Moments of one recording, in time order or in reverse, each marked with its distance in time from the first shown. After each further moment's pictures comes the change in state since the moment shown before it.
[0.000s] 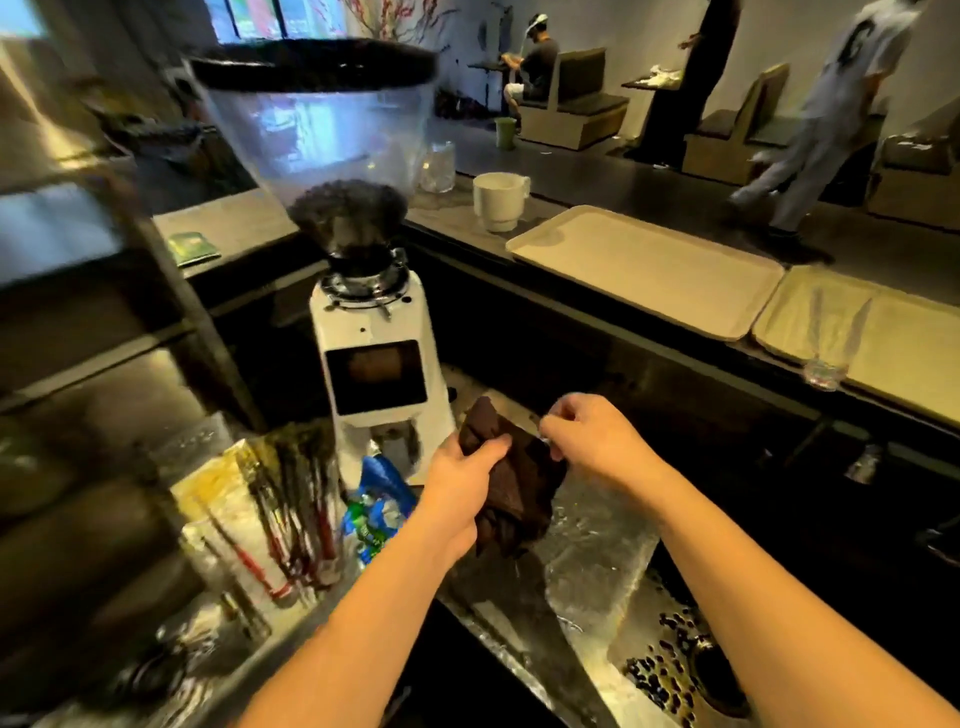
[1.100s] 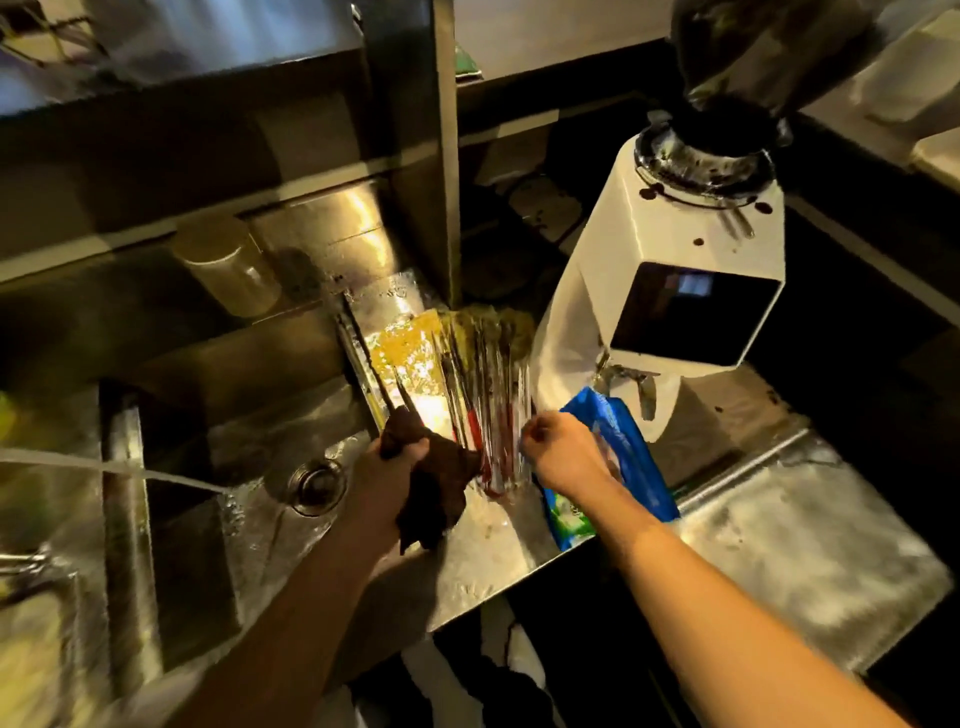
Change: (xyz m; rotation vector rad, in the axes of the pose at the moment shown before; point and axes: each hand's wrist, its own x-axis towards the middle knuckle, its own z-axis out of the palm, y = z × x) left_hand 0.009 -0.040 -0.327 -0.096 0.601 -0.118; right_hand 0.065 -0.068 0.316 -0.222 -0.336 -0.128
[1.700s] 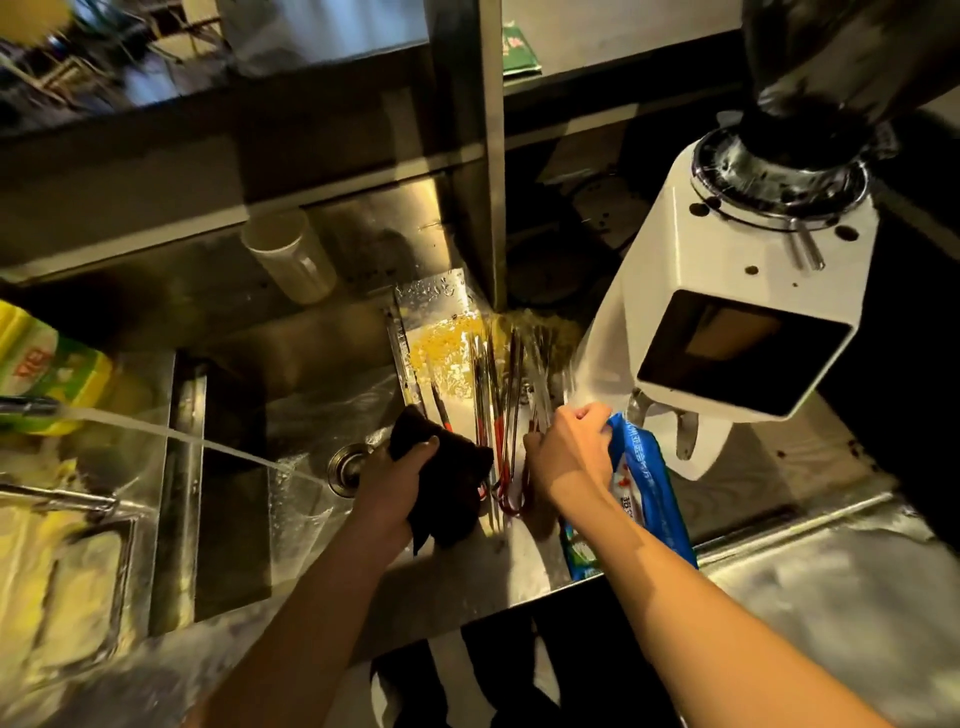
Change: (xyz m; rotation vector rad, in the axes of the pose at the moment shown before) left_hand 0.006 -0.006 0.006 -0.170 0.159 -0.057; right_hand 0.034 -0.012 0.015 -0.222 0.099 0.081
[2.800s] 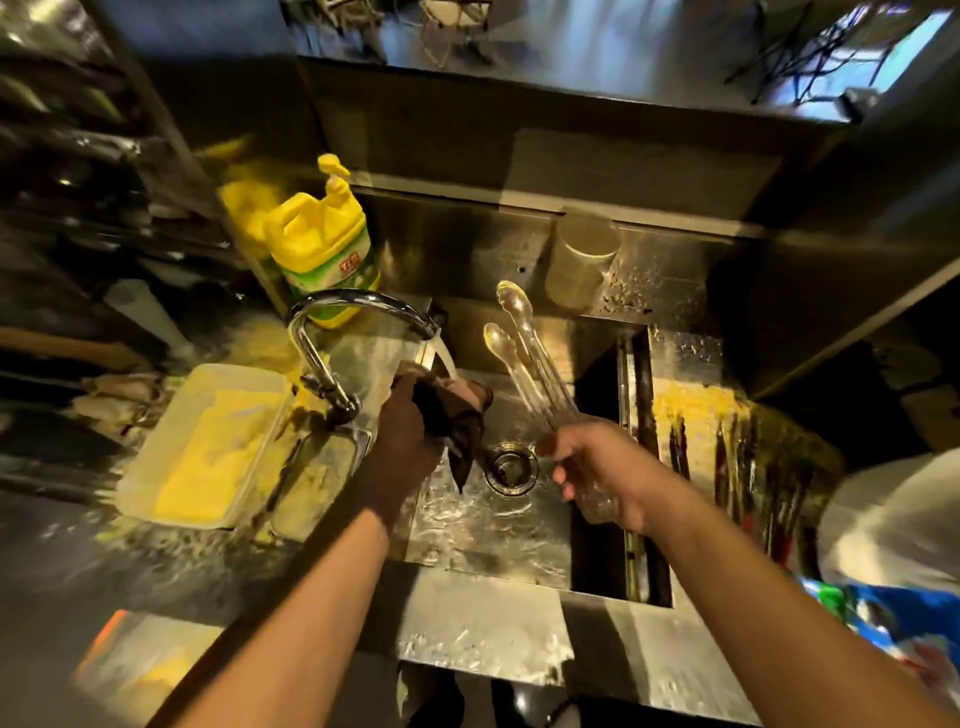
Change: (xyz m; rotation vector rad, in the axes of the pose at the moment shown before) left_hand 0.047 0.101 -0.270 -0.632 0.069 0.197; right_hand -0.112 -0.248 0.059 0.592 -0.971 -0.141
